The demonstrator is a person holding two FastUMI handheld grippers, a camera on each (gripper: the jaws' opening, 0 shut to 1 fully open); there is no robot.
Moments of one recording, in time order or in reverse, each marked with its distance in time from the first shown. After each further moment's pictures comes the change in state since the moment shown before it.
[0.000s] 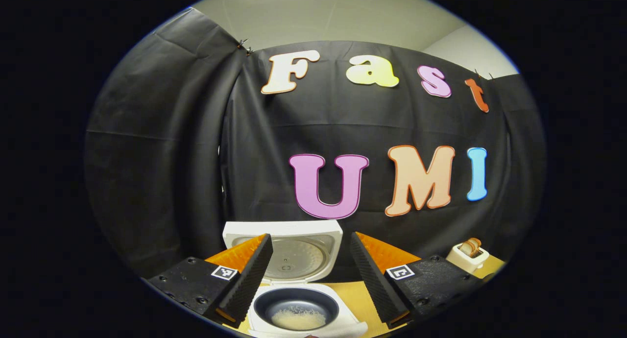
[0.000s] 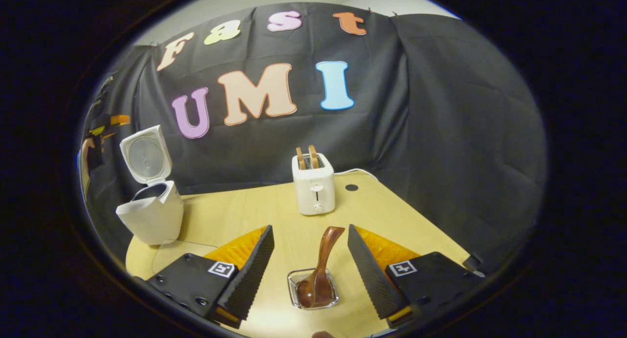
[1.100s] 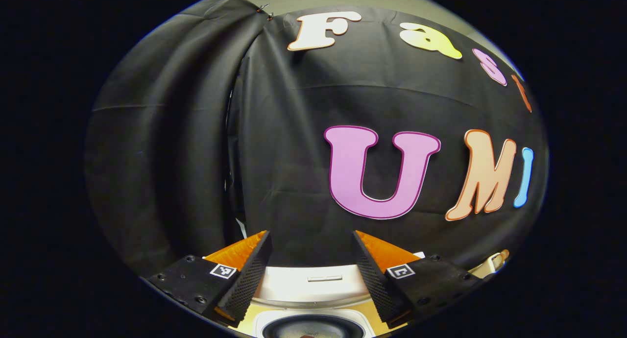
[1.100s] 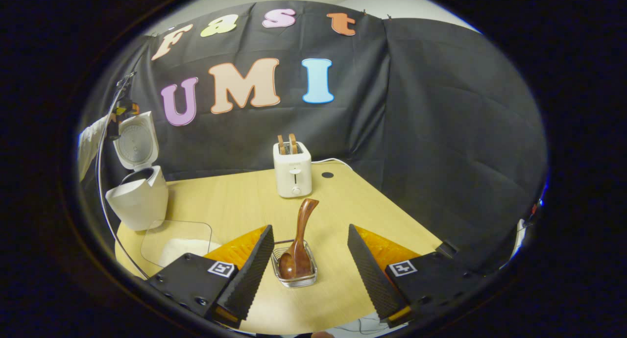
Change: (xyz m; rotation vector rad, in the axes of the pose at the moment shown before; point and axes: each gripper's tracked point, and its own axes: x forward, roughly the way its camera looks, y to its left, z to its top) left arm 0.146 0.070 -0.041 -0.052 0.152 0.142; right arm -0.055 -0.024 -0.027 -0.030 0.034 -0.123
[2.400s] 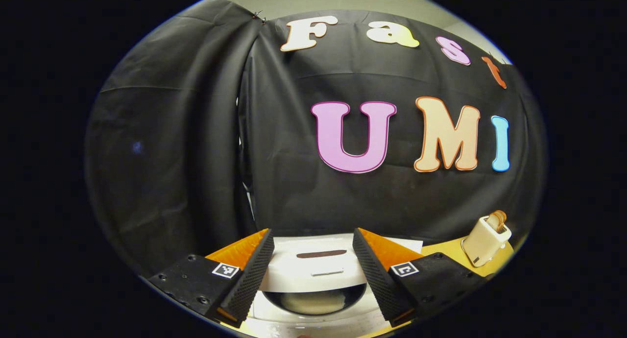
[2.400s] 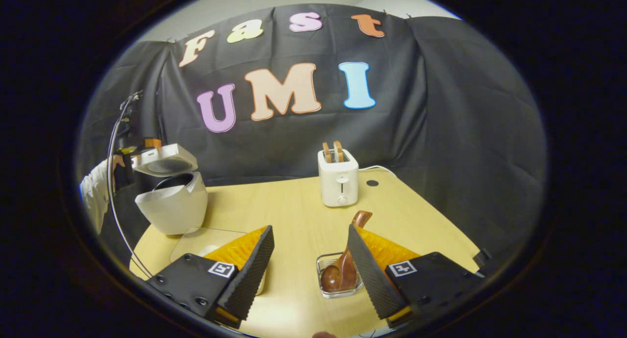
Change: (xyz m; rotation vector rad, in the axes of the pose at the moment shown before) left arm -0.150 -0.014 -0.125 0.056 0.049 -0.035; right arm 0.014 0.065 0.010 -0.005 -0.022 0.240
